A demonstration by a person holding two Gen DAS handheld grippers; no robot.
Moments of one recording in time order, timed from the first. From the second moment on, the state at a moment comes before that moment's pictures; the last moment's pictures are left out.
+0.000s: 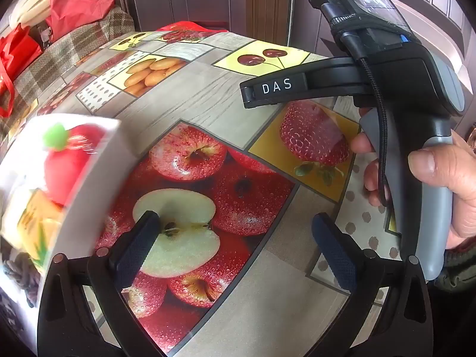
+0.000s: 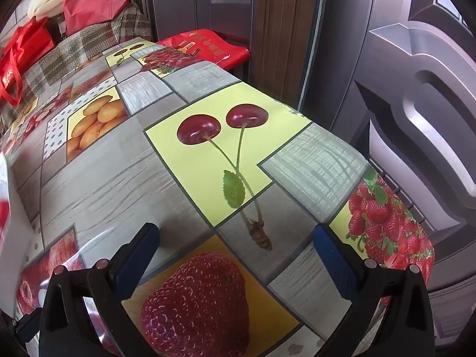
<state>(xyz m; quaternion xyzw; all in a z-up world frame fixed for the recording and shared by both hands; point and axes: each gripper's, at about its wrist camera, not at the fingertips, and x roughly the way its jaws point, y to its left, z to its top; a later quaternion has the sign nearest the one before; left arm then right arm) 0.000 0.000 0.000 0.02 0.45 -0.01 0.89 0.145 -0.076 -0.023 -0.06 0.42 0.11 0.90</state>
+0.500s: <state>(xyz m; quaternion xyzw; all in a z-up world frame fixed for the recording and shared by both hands) 0.000 0.000 0.001 0.02 0.45 -0.01 0.89 0.145 -0.075 -0.023 -0.06 0.42 0.11 0.90</state>
